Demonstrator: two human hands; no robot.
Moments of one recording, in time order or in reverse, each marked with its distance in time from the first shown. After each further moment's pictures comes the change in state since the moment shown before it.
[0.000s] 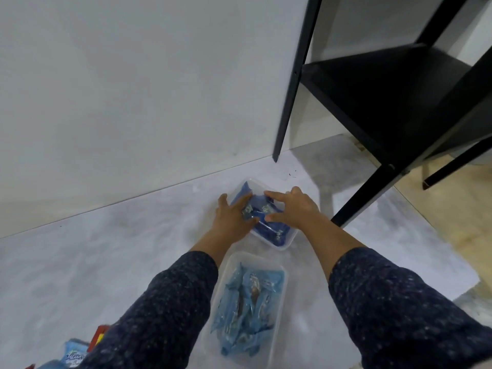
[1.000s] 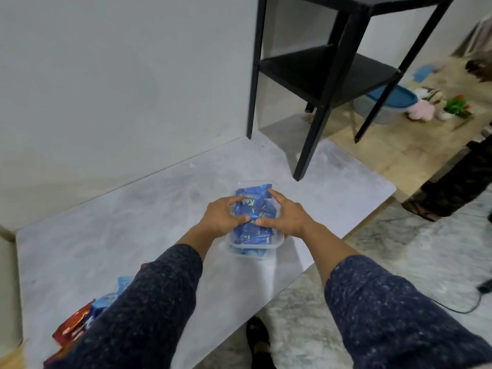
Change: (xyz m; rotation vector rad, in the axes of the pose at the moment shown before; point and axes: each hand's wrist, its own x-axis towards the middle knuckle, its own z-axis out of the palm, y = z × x) left_hand -0.165 -0.045 -0.026 -0.042 -0.119 0.306; right_hand -0.215 -0.042 0.068 0.624 0.130 0.094
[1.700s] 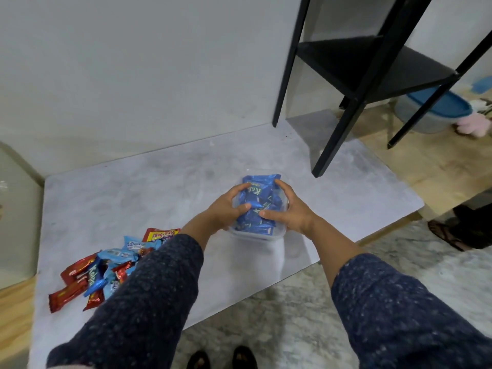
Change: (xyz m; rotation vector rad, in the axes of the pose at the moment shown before) left_hand -0.023 -0.009 0.022 -0.514 -0.008 -0.115; right_hand 0.008 0.015 0.010 0.333 -0.195 -0.057
